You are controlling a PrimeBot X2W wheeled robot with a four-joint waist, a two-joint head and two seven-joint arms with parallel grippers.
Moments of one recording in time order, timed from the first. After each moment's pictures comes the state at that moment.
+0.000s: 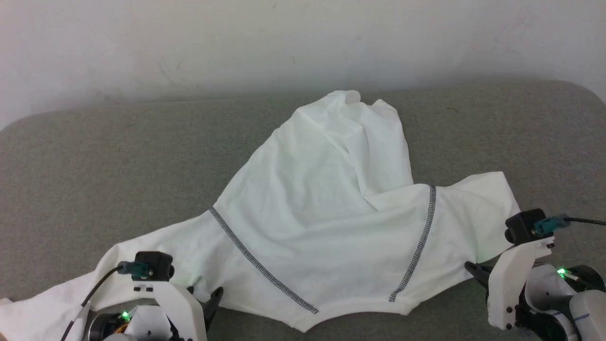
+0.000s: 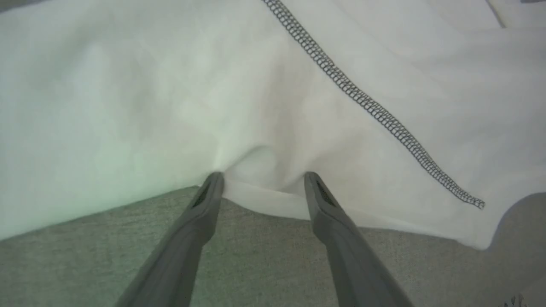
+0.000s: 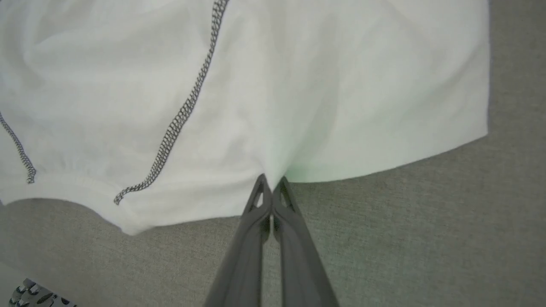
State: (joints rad) left arm -0.03 0.22 -0.09 0.17 -0.43 -0.11 0.53; right arm -0.12 -0.36 0.18 0.16 0.54 0.13 0.65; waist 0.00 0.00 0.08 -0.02
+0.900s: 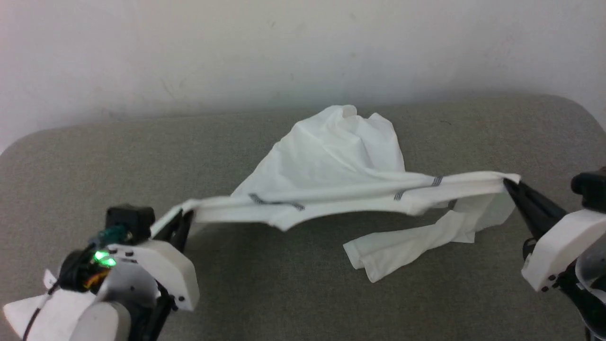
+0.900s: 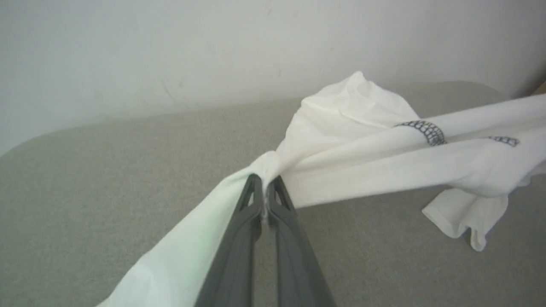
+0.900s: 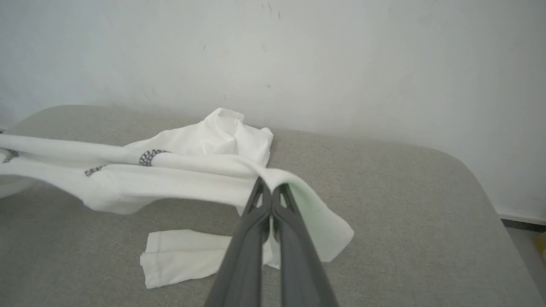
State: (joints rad) left arm -0.07 0.27 -0.12 -0.09 -0.31 -0.01 0.40; right arm -0.10 -0.34 0.01 -0.17 0.43 0.13 0.45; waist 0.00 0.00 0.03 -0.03
